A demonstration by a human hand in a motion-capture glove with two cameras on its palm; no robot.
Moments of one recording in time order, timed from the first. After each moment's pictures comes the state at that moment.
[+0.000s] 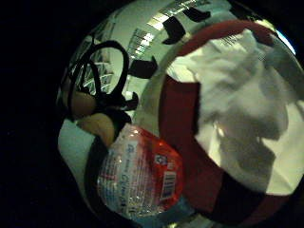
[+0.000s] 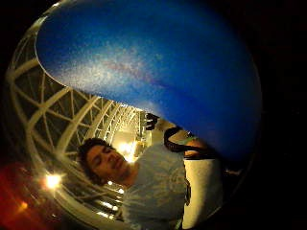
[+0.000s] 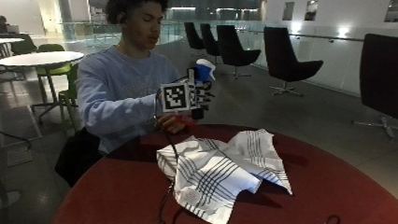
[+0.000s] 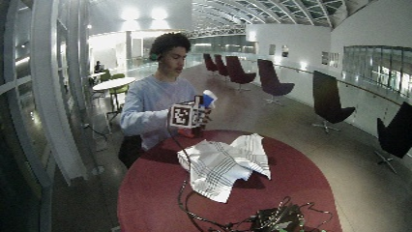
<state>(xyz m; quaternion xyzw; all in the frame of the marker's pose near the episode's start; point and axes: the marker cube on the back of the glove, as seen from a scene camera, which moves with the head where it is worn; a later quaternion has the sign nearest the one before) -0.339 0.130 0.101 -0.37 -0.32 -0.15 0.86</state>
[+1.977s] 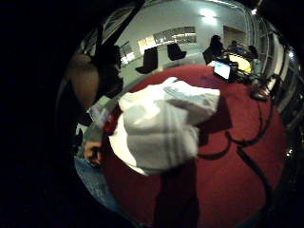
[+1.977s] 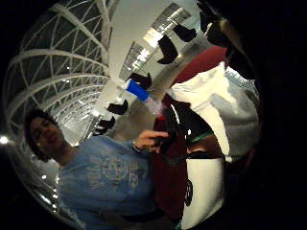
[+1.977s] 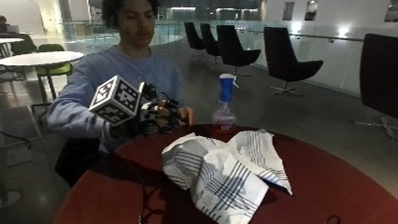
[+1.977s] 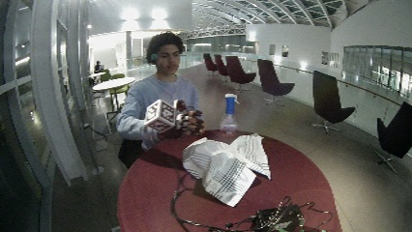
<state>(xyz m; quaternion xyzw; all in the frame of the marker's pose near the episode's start) -0.183 0.070 0.006 -0.12 -0.07 -0.29 0.95</state>
